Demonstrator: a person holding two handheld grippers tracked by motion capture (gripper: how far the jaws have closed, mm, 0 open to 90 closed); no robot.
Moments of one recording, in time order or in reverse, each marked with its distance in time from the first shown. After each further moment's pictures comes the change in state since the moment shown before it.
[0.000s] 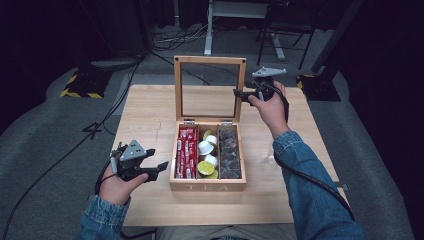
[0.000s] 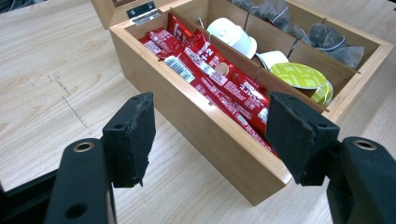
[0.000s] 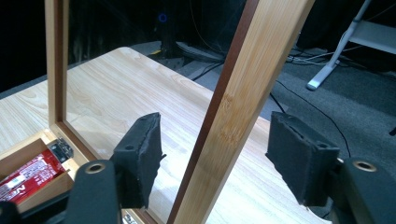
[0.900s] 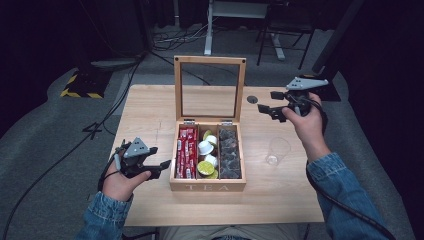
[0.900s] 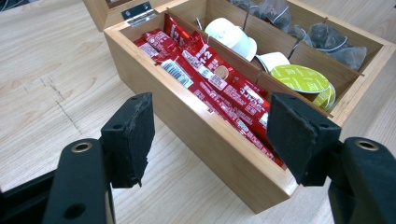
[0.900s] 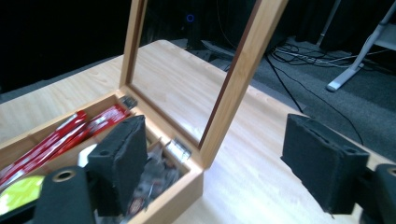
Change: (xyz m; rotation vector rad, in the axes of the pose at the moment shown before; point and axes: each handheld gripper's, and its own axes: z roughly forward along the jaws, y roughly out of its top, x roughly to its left) left arm 0.001 0.006 0.009 0.013 -0.014 0.010; right arm 0.002 -0.021 -0.115 -0.003 0.105 -0.032
